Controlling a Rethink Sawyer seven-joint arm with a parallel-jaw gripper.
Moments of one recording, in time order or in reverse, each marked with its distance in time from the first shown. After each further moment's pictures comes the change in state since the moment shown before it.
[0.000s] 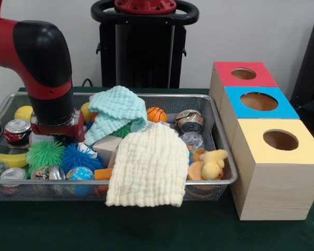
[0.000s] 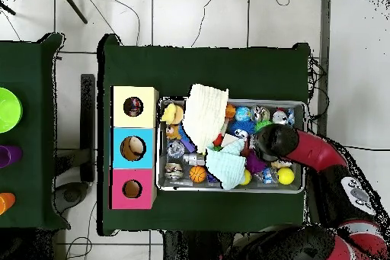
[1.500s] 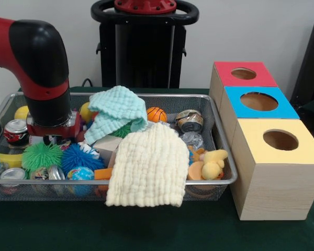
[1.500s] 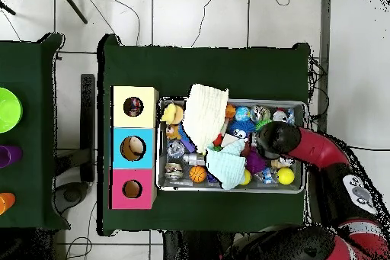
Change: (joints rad) arm 0.000 0.000 0.003 -0.025 -0.006 0.011 0.000
